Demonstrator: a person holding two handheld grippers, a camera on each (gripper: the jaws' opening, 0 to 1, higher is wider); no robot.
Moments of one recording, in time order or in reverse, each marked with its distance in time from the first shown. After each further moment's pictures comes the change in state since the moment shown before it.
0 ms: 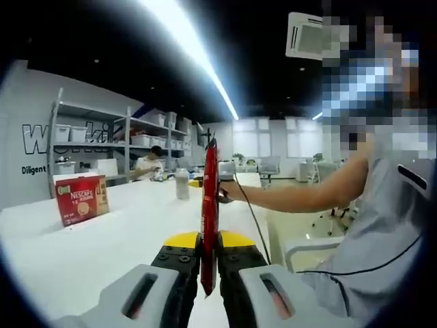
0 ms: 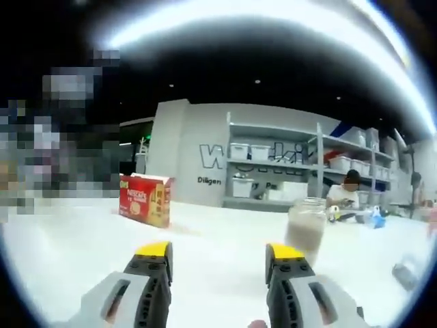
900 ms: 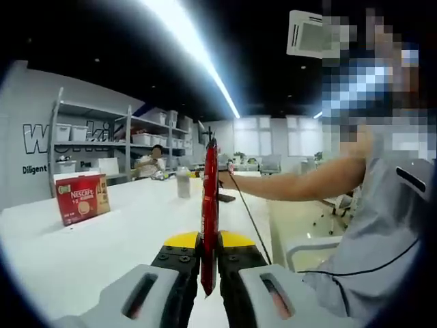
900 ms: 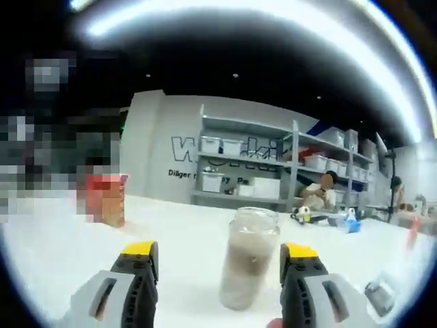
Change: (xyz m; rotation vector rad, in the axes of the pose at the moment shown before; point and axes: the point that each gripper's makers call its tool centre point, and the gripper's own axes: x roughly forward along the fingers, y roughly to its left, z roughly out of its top) left arm 0.004 0.001 -0.001 0.001 0.007 0.007; right arm 0.028 -0.086 0.015 -0.038 0.055 -0.167
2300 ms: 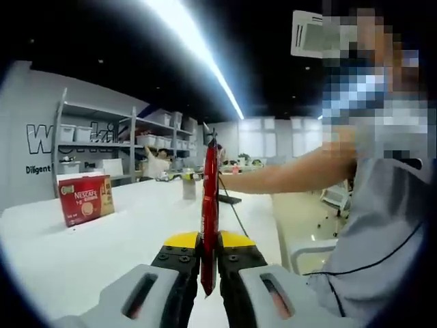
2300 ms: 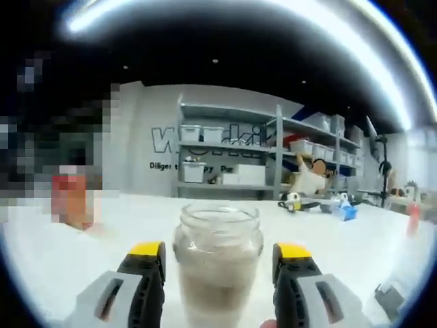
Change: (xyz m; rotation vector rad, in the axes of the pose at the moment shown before) left arm 0.009 0.014 0.000 -0.003 -0.009 0.033; right arm 0.083 -0.051 -0.031 0.064 0.067 -0.090
